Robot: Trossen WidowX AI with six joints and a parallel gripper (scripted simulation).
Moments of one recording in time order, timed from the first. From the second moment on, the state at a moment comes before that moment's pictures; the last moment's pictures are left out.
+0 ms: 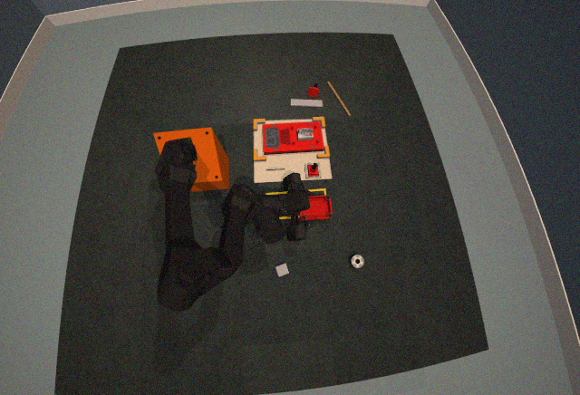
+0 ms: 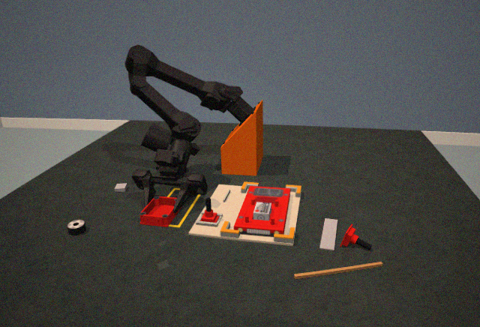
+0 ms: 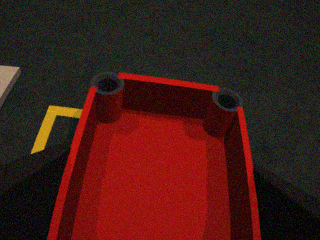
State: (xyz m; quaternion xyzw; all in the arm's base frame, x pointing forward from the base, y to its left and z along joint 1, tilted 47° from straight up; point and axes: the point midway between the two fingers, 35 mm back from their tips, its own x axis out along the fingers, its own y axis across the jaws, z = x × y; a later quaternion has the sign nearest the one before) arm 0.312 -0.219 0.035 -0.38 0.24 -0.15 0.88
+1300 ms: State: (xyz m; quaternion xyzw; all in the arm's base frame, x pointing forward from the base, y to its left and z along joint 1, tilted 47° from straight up) arm 0.317 -0.166 0.083 -0.35 0.24 -0.15 0.89
